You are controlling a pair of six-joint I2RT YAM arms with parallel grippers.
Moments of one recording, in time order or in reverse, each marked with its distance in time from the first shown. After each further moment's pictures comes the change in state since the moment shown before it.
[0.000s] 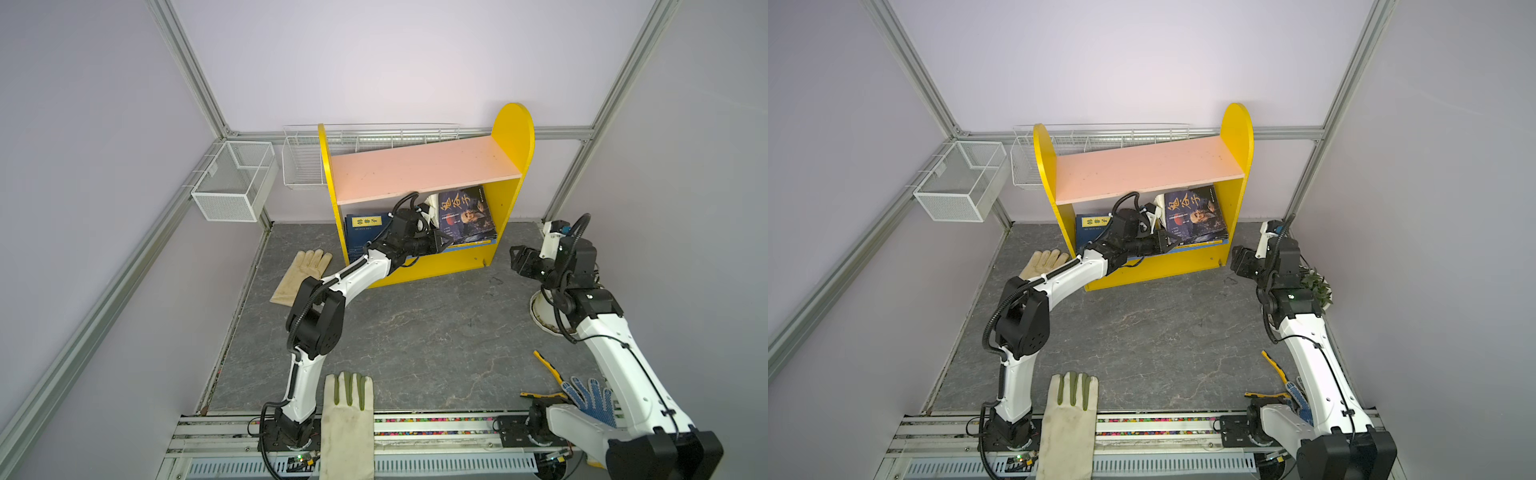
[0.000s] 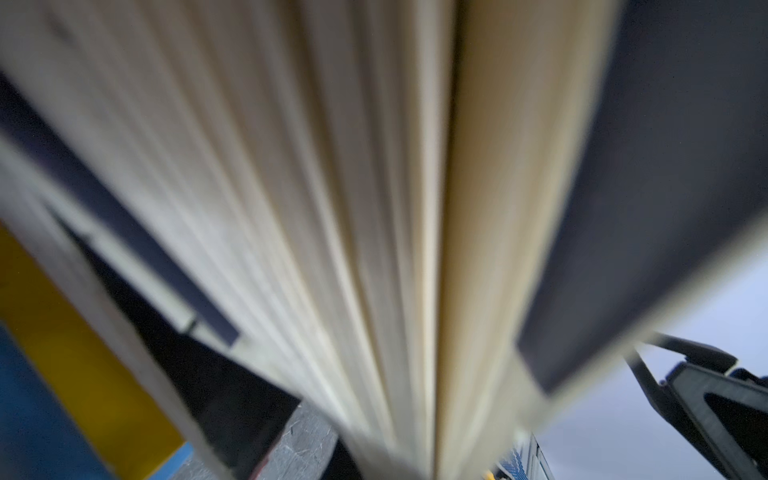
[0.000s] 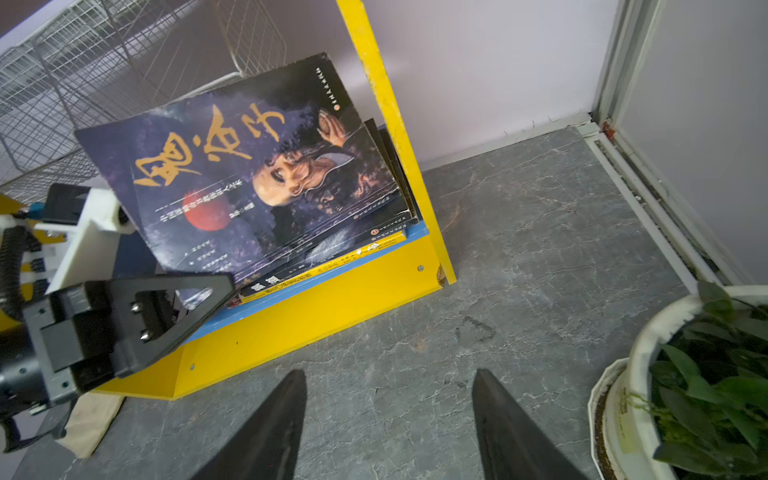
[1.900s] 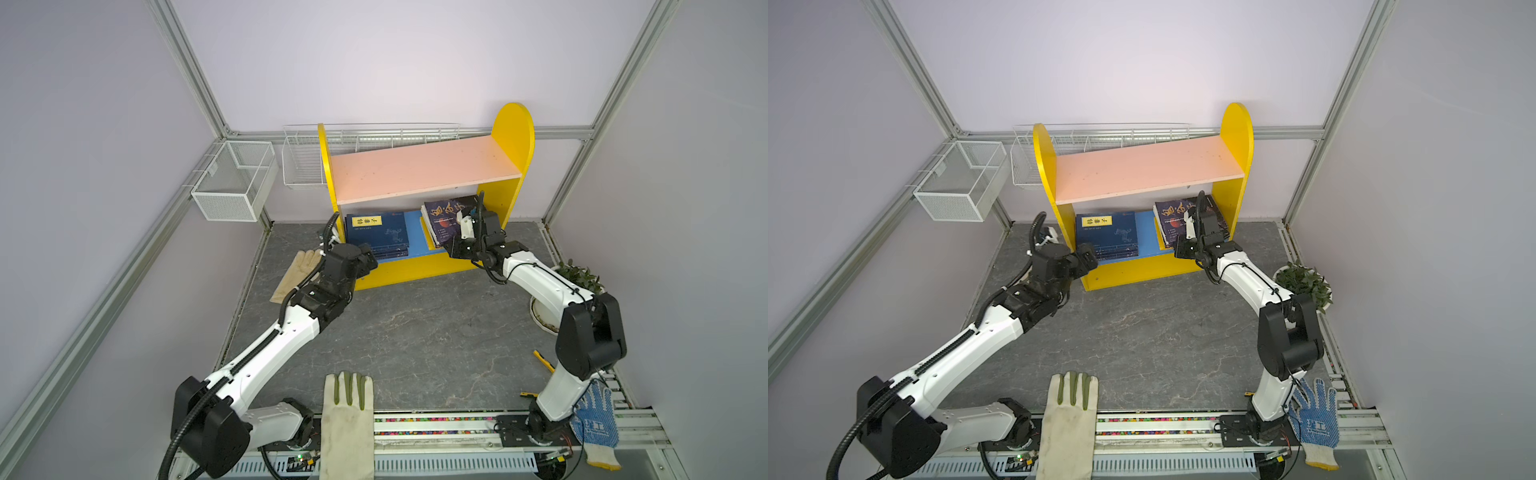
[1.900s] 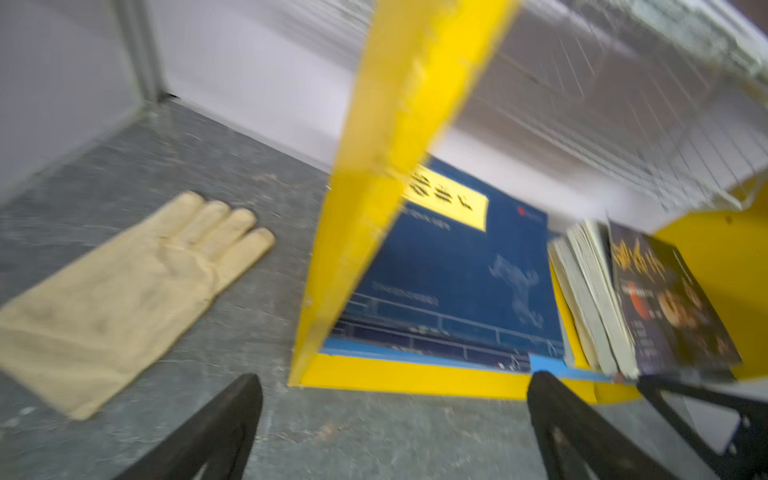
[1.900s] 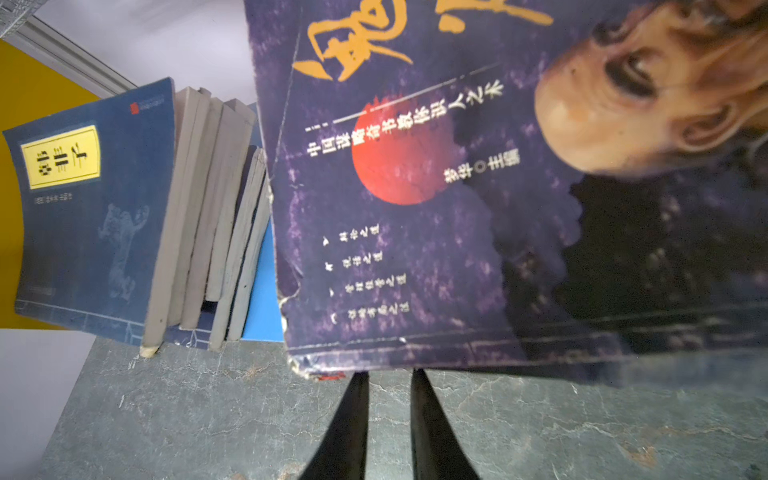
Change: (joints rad) left arm 0.088 -0.918 -0.759 -0.207 -1.024 -0.005; right arm 0.297 0.678 0.380 0.085 -0.102 0.032
